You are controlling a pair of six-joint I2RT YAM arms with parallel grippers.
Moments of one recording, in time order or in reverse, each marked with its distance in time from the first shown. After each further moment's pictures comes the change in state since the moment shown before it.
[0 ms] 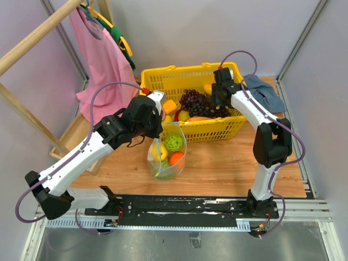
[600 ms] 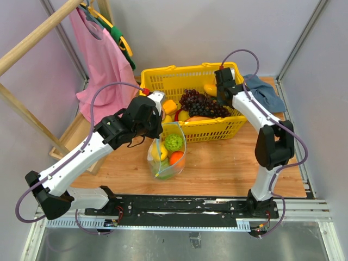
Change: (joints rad) left arm 0.000 -0.001 -0.010 0.007 0.002 0.000; right arm 0.001 -0.020 -0.015 0.014 0.056 -0.009
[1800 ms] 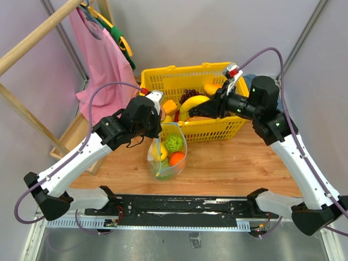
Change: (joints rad) left arm 0.000 -0.011 0.000 0.002 -0.018 0.000; right arm 0.133 -0.738 -0.225 0.180 -0.903 -0.118
